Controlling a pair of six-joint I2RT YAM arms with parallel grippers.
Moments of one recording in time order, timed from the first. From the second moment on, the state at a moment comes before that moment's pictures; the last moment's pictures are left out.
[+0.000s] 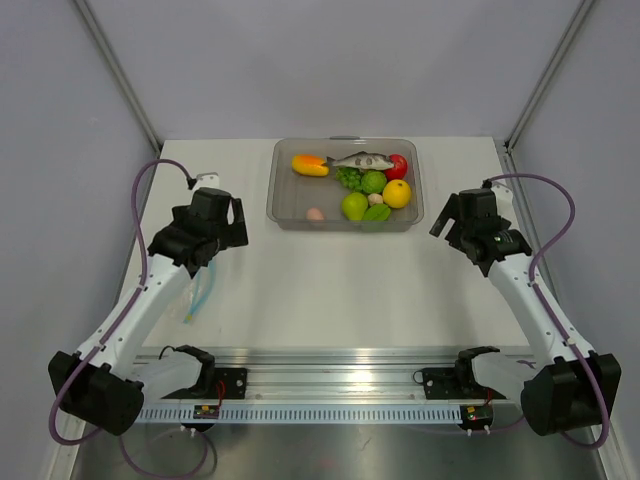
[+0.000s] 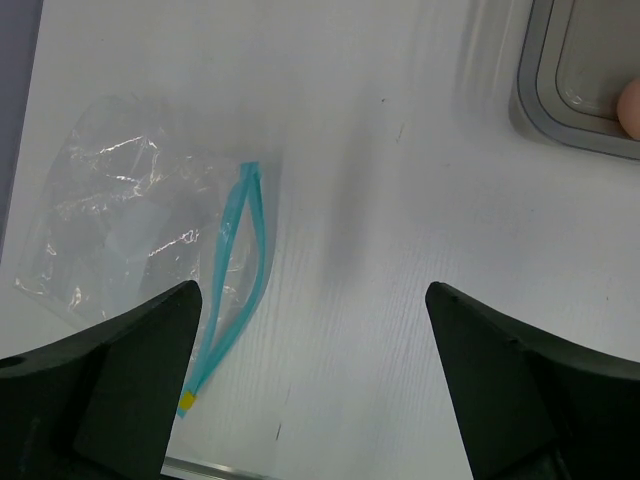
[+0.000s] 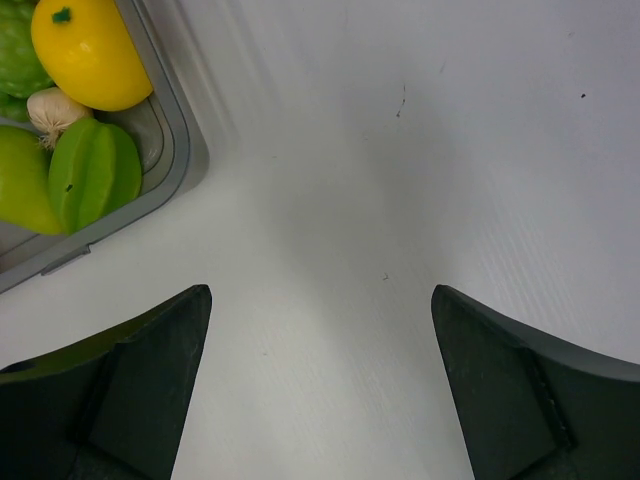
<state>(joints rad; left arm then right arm) -0.36 1.11 1.05 -0.77 -0.44 -0.37 0.17 1.11 0.96 -0.63 0.33 0.58</state>
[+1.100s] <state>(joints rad) -0.27 1.55 0.97 -0.95 -0.86 -0.85 0.17 1.02 0.82 -0.51 0.15 0.57</state>
